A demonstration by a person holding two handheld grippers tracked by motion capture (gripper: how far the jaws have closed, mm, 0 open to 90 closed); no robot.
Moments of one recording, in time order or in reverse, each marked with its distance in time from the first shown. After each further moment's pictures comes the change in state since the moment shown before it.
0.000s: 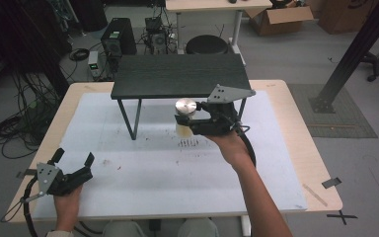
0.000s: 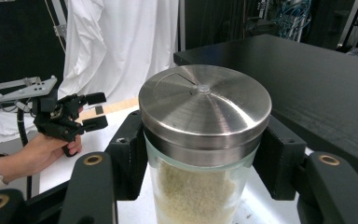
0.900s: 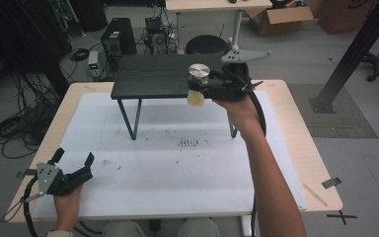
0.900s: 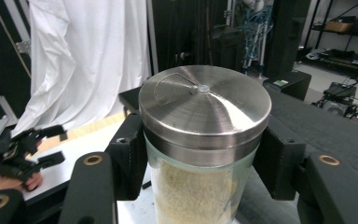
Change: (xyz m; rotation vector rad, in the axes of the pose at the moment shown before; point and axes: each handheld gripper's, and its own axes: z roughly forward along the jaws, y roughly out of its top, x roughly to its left) left arm 0.000 0.000 0.000 0.000 0.001 -0.001; right arm -0.050 0.055 -0.015 -0.017 -0.109 0.037
